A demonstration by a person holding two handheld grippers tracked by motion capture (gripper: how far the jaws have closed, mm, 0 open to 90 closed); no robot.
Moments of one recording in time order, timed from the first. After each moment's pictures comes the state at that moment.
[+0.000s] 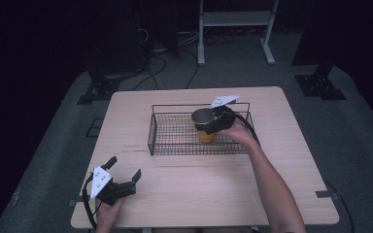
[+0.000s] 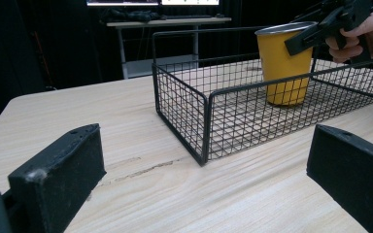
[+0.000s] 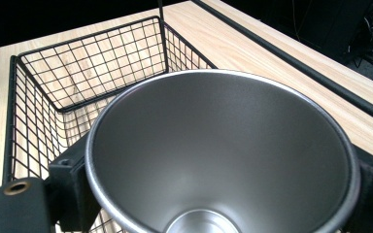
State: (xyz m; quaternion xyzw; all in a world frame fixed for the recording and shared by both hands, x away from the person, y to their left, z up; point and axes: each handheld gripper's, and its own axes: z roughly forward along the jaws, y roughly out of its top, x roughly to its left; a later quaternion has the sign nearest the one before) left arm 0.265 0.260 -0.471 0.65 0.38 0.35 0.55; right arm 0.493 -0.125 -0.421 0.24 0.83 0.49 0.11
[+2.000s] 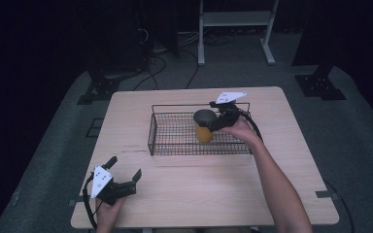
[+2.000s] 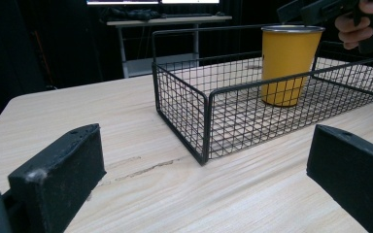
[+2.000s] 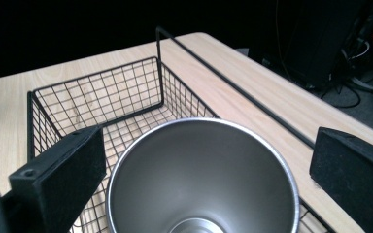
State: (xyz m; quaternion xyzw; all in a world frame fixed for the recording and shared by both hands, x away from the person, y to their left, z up) left arm 0.266 0.259 -0.471 0.66 0.38 0.35 0.55; right arm 0.485 -0.136 -0.399 0.23 0.81 0.52 0.14
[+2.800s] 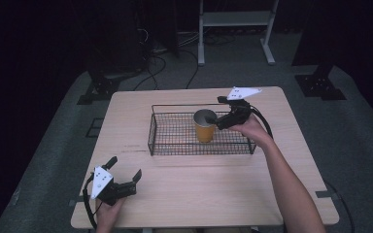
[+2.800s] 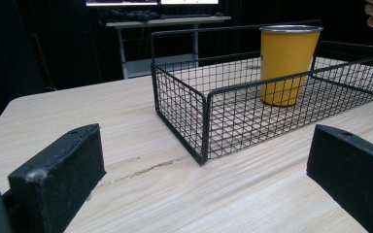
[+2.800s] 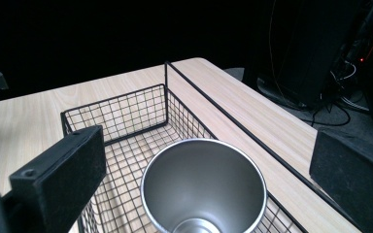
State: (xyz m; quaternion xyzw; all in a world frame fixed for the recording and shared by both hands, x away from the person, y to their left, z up) left arm 0.265 0.259 -0.471 0.66 0.38 0.36 0.55; right arm 0.463 -0.161 -0.366 0.22 0.79 0.55 0.16
